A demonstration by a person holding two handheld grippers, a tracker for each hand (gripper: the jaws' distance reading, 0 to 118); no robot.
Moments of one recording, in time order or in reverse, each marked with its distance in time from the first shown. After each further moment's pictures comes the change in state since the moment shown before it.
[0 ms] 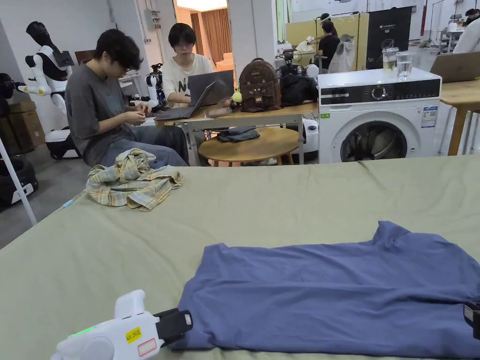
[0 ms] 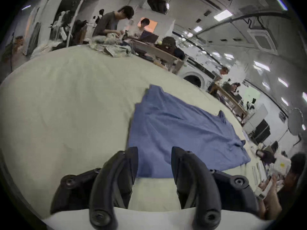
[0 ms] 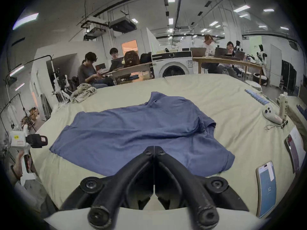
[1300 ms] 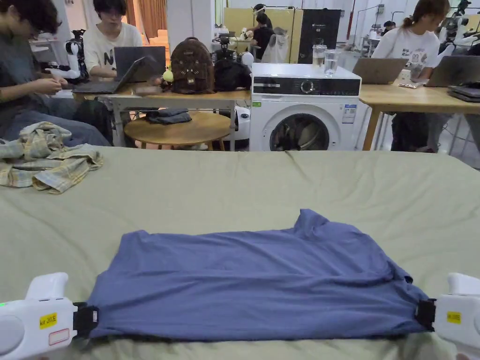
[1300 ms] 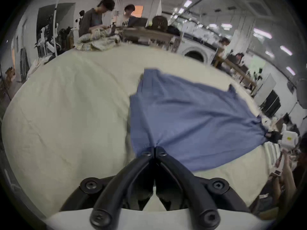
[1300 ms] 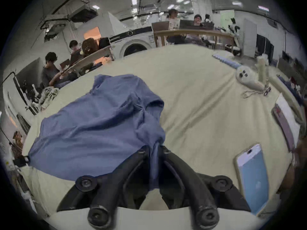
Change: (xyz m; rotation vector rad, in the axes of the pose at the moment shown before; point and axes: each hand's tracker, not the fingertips) left arm -0.028 -0.109 0.005 -0.065 0.042 -0.163; right arm 0.069 0.004 -0.015 -0.173 -0.275 -0.182
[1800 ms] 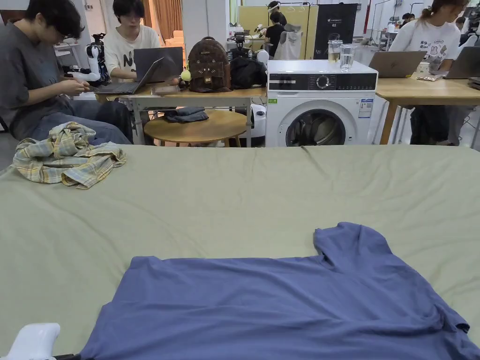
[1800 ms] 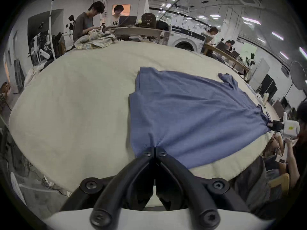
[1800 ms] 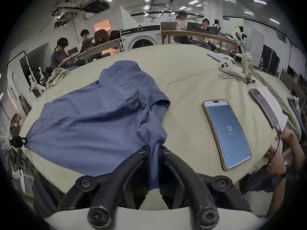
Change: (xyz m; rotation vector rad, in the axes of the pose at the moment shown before) left arm -0.049 -0.174 0.075 -0.120 0.022 -0.094; right arm 0.028 -0.102 0.093 -0.042 0.029 0.117
